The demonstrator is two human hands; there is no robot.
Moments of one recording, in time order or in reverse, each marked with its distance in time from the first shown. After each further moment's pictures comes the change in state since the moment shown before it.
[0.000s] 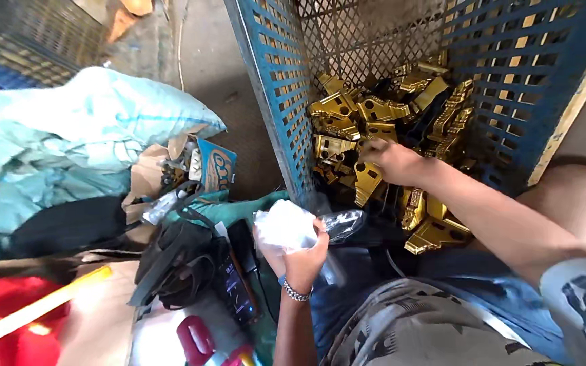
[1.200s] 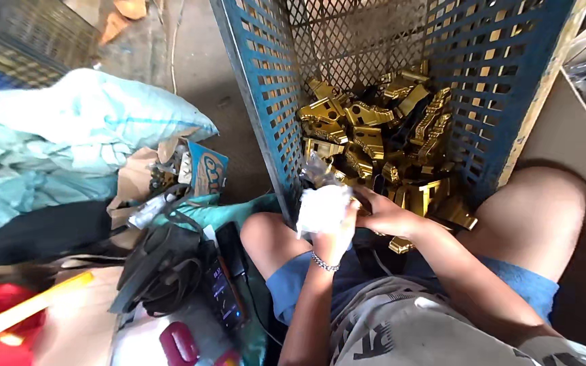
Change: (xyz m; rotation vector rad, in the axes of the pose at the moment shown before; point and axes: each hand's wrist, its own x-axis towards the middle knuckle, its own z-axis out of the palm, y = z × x) left_hand 0.007 0.006 0.079 0.119 0.098 0.005; right_hand -0.069 -0.049 0.045 0.951 -0.024 0.322
